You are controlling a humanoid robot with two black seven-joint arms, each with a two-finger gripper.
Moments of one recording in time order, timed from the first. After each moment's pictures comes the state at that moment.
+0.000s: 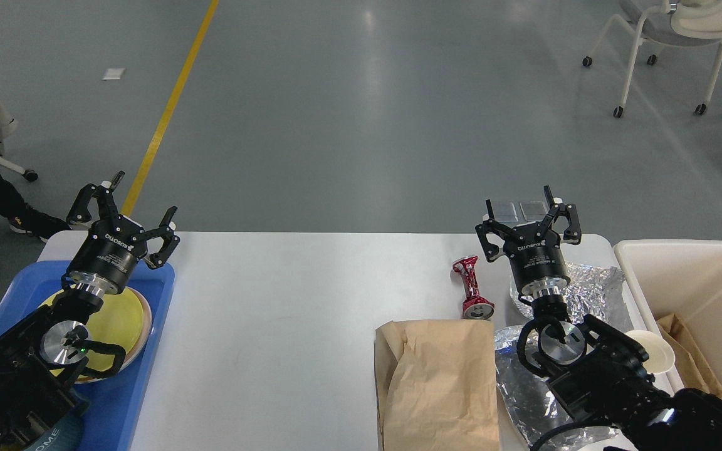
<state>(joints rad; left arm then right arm) -0.59 0.30 -0.87 -0.42 0.06 -0.68 -0.41 0.65 0.03 0.77 0.28 0.35 0.77 0.42</state>
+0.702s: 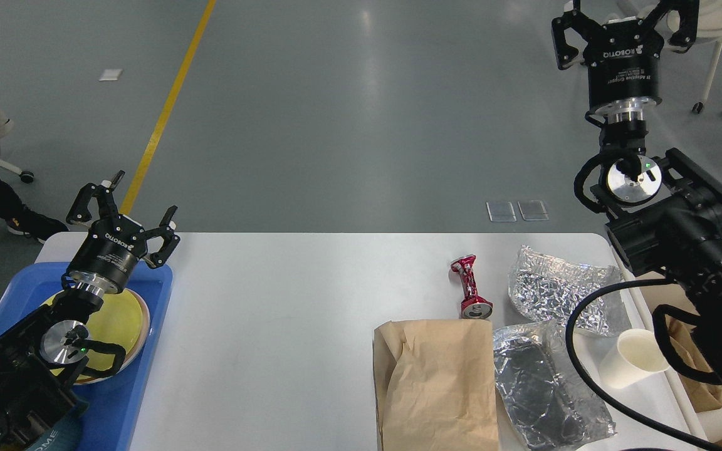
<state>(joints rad) -0.59 0.30 -0.87 -0.42 0.06 -0.68 -0.41 1.06 -0.19 0.86 0.37 0.35 0.76 0.41</state>
